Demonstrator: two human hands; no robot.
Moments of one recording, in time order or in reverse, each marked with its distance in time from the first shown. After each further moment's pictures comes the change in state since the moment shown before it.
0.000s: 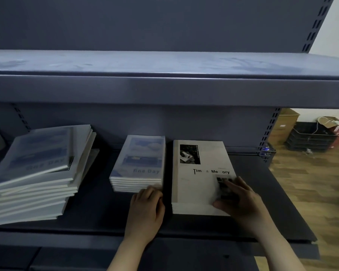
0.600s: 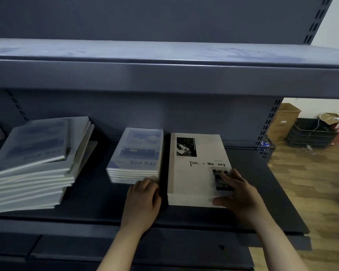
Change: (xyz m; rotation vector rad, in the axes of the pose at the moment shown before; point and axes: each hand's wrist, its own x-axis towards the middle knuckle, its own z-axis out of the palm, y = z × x) left_hand 0.000 0.001 0.003 0.022 0.004 -0.021; right_hand 0.006 0.014 0.000 0.020 -0.074 -0.003
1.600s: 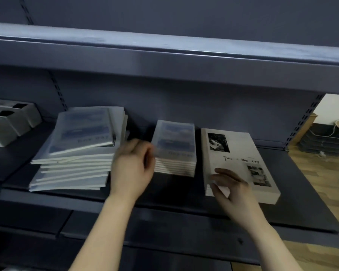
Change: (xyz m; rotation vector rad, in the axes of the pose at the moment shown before) left_hand 0.009 -0.055 -0.138 0.024 0.403 0.033; right_hand -0.021 -0.088 0.072 0.054 0.195 -0.353
